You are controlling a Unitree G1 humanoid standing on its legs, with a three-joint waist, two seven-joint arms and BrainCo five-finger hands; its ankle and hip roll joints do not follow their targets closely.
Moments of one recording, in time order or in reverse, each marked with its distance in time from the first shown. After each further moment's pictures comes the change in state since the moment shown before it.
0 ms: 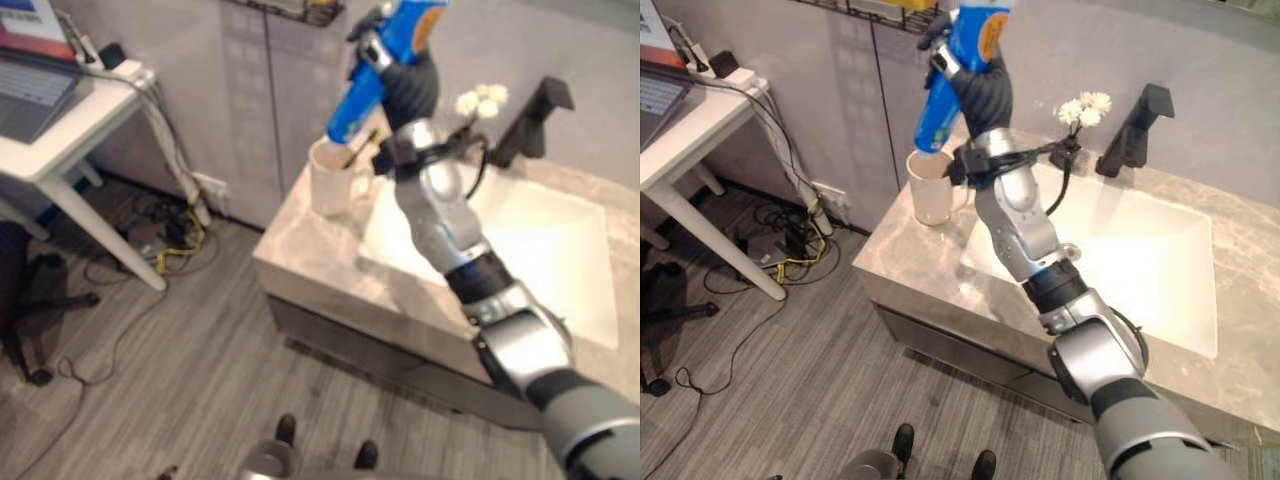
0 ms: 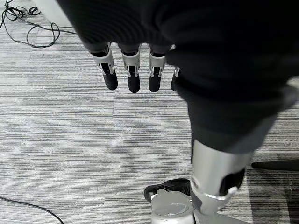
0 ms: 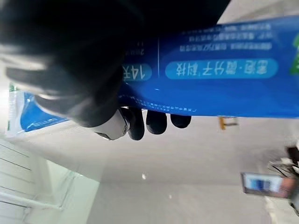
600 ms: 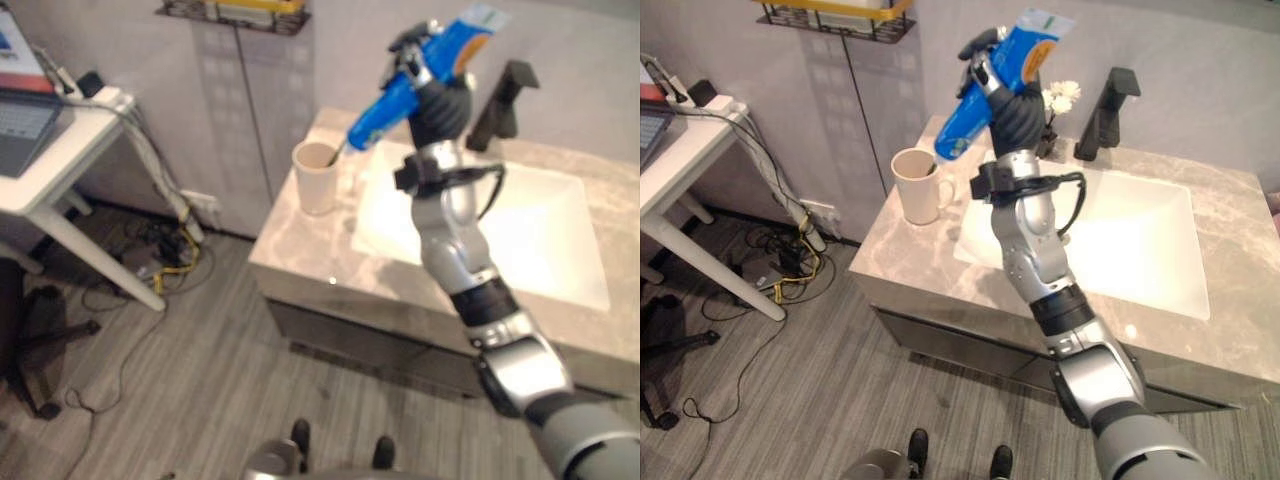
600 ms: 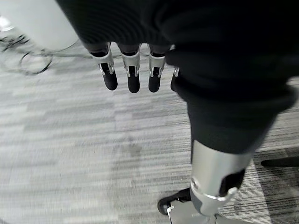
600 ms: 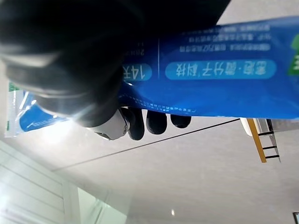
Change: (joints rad) left arm 0.007 -0.006 0.012 0.033 0.062 0.000 -0.006; right arm 0.140 -0.013 -0.120 -0.126 -0.017 -0.062 -0.024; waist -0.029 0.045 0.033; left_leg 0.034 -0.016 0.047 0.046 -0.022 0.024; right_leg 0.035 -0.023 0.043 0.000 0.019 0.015
